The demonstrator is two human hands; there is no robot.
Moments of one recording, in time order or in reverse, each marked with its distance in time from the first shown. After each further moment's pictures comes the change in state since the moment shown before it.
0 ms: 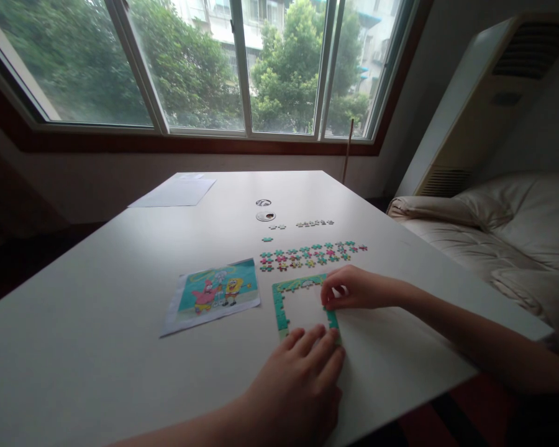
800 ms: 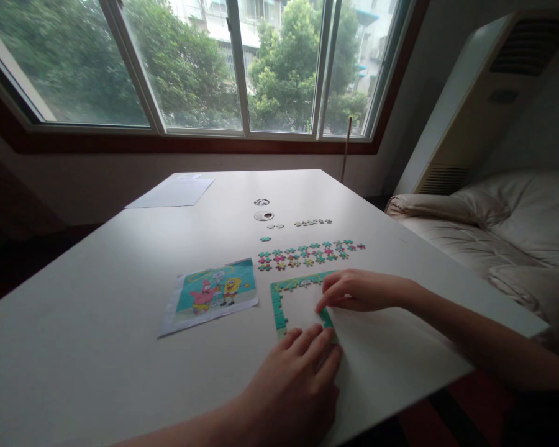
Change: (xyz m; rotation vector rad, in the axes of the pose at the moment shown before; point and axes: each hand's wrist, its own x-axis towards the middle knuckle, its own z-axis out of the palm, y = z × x) left_hand 0.000 0.002 -0.006 0.009 0.003 -0.009; right_hand -0.007 -0.004 -0.005 -0.118 -0.103 -0.163
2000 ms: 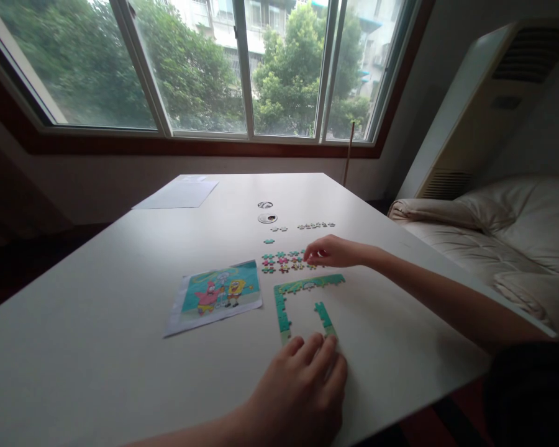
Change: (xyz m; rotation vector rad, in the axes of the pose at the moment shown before) left_hand -0.001 0.002 0.020 0.217 0.232 0.045; right_hand 0.053 0.057 -0.029 -0.094 0.145 0.169
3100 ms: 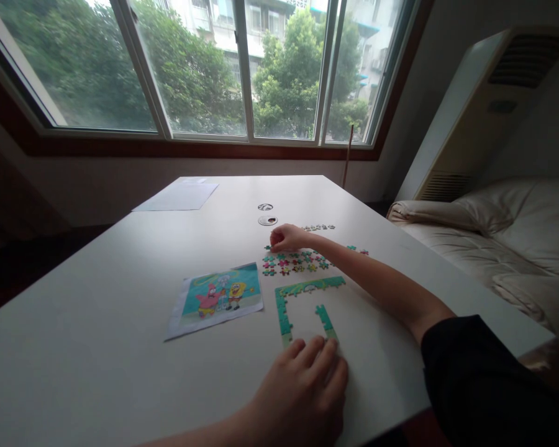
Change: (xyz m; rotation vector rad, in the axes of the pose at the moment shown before) left_hand -0.001 -0.002 0.003 0.001 -0.045 0.007; right_hand 0.114 0.016 0.026 0.292 0.080 0.211
